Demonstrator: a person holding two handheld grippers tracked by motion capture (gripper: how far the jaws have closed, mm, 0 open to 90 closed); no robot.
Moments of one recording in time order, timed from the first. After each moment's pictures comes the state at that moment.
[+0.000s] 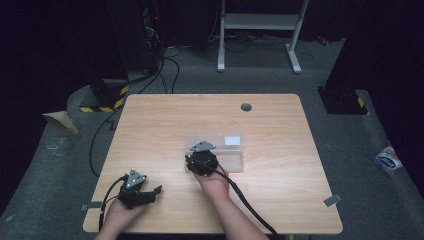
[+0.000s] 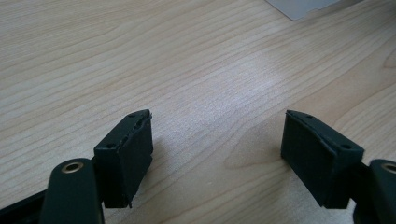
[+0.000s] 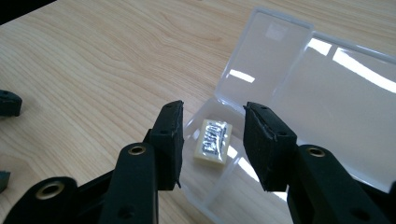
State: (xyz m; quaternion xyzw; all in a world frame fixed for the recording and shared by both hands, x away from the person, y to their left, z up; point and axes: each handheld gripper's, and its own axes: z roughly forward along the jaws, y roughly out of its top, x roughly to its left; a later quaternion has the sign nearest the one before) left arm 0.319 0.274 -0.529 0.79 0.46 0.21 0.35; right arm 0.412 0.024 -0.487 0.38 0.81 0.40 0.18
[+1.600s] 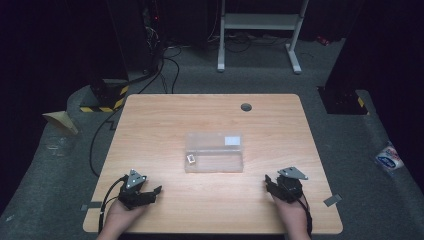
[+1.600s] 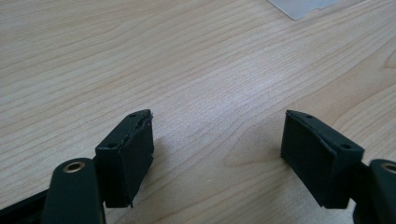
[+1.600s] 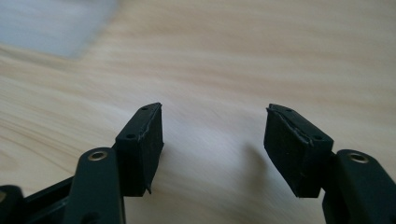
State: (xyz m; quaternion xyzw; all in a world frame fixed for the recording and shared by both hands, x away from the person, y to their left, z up) left arm 0.317 0.273 -0.529 0.78 0.47 0.21 0.35; right arm 0.353 -0.222 -0.521 0.53 0.74 0.32 0.26
